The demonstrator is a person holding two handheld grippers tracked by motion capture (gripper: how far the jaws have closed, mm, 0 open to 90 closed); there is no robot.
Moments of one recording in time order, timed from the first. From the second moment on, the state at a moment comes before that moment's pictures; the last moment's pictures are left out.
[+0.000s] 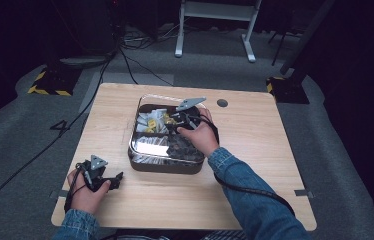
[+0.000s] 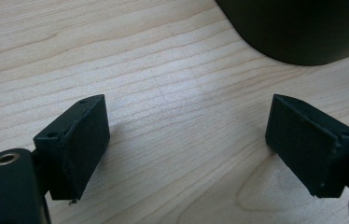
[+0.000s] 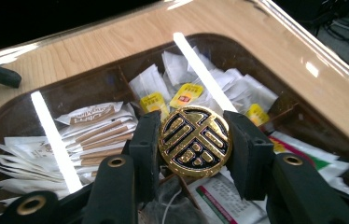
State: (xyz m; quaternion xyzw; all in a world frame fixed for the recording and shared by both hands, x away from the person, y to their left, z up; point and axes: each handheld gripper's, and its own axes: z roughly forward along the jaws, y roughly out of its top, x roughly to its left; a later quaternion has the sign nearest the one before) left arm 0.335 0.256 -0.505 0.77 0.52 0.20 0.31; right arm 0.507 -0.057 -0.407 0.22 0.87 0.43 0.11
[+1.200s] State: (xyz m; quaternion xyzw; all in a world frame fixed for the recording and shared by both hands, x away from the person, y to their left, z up) left arm 0.335 0.256 -0.505 0.77 0.52 0.20 0.32; right arm 0.495 -0.178 -0.342 0.25 0.85 0.44 0.16
